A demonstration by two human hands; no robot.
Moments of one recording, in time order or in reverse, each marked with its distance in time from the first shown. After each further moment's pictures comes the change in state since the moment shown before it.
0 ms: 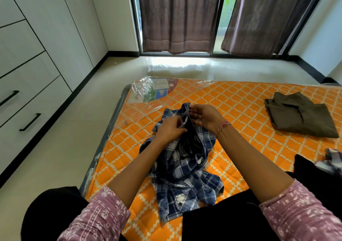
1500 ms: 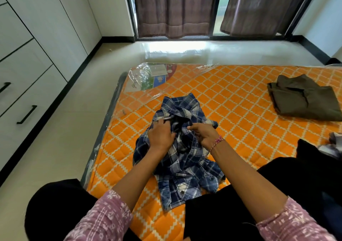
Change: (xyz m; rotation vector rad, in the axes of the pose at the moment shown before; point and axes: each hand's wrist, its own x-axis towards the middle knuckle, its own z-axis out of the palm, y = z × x) left_hand -0.031 -0.037 0.040 0.493 0.167 -0.130; right_hand -0.005 0.081 -0.005 -0.044 0.253 0.234
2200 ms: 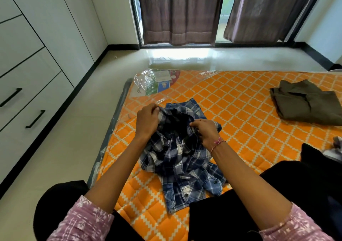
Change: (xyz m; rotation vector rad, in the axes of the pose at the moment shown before) left_hand 0.012 -0.031 -0.077 -0.689 0.235 -0.057; right_hand -0.020 -0.011 0.011 -0.034 0.006 -0.205
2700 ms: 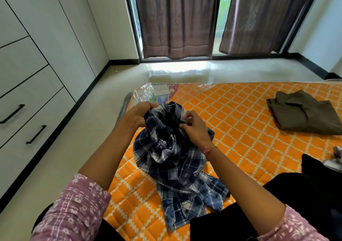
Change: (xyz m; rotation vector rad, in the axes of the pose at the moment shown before) left_hand 0.063 0.052 -0.036 -0.644 -0.405 -0.731; right_hand -0.002 -0.026 0.010 -0.411 -0.107 -0.594
